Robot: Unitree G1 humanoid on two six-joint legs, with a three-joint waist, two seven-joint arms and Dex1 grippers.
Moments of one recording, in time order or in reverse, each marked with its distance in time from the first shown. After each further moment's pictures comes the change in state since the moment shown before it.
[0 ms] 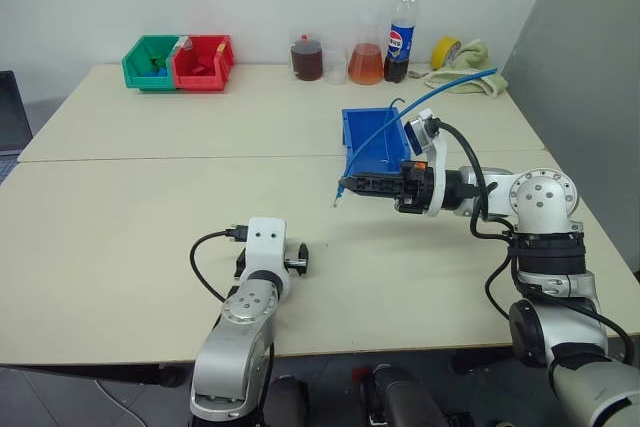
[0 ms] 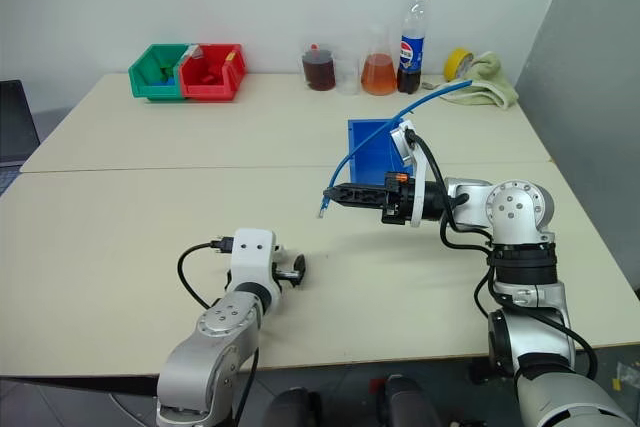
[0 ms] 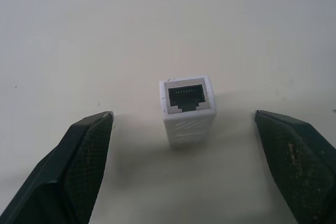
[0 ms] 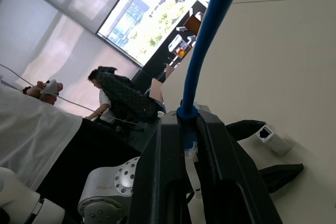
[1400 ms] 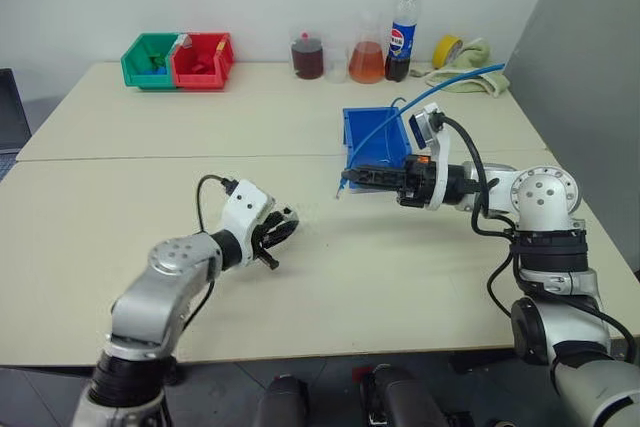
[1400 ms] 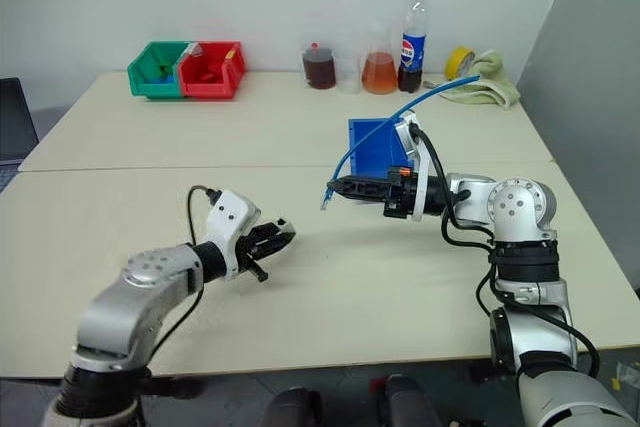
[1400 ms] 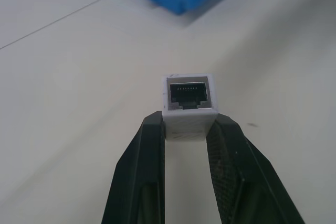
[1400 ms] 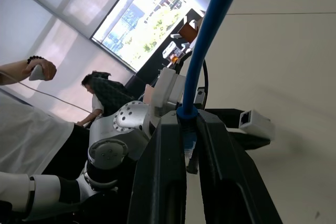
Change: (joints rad) left arm -0.224 0.590 0.130 0.234 -0.378 -0.286 -0.864; right arm -0.014 -0.013 0.011 0.015 -0.040 -0.059 0.027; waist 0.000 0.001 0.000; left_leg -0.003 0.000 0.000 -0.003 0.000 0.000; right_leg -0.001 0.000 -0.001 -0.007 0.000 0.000
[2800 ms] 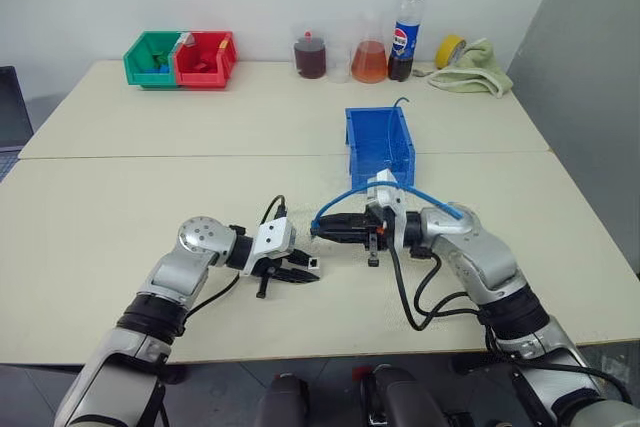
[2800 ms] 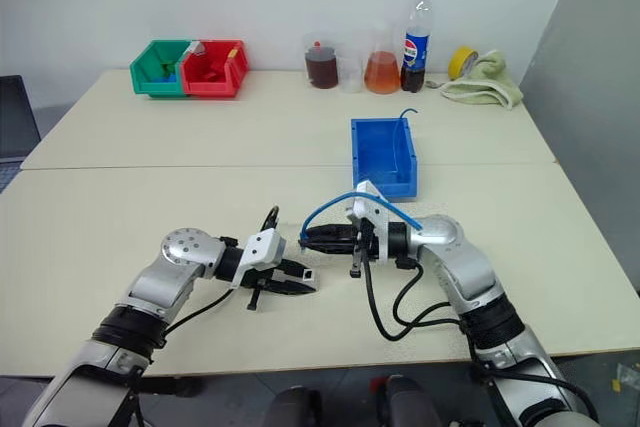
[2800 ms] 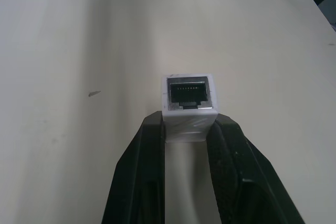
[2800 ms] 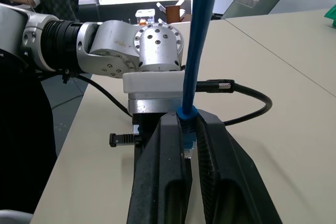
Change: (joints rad) left arm -0.229 0.023 -0.283 0.710 0.170 -0.796 -0.619; right arm 0.295 0.041 0.449 -0.142 -0.638 -1.020 0.321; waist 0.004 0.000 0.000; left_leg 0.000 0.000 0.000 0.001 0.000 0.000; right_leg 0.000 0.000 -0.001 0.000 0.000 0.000
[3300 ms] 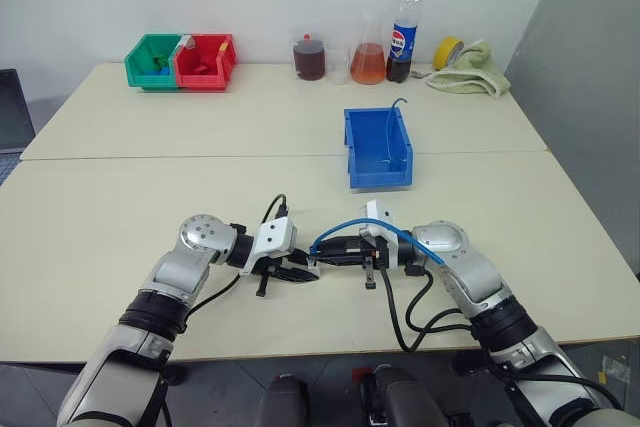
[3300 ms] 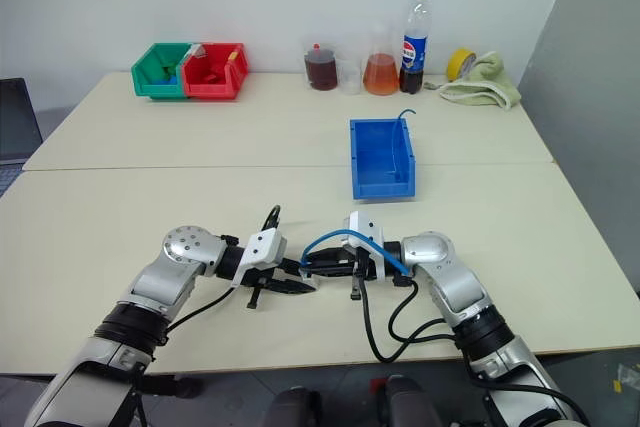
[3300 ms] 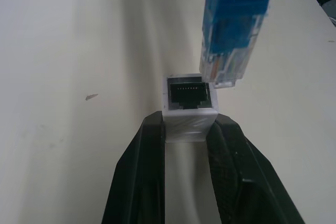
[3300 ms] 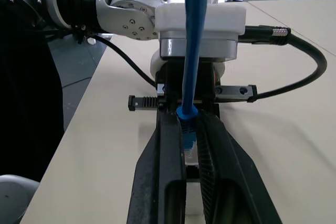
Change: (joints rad) left arm -0.011 -0.005 0.001 0.020 0.016 -0.015 -0.019; right arm 0.040 0.021 0.043 0.125 -0.081 -0.150 0.068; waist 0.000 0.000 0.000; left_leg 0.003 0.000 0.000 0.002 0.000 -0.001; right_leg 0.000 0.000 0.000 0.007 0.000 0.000
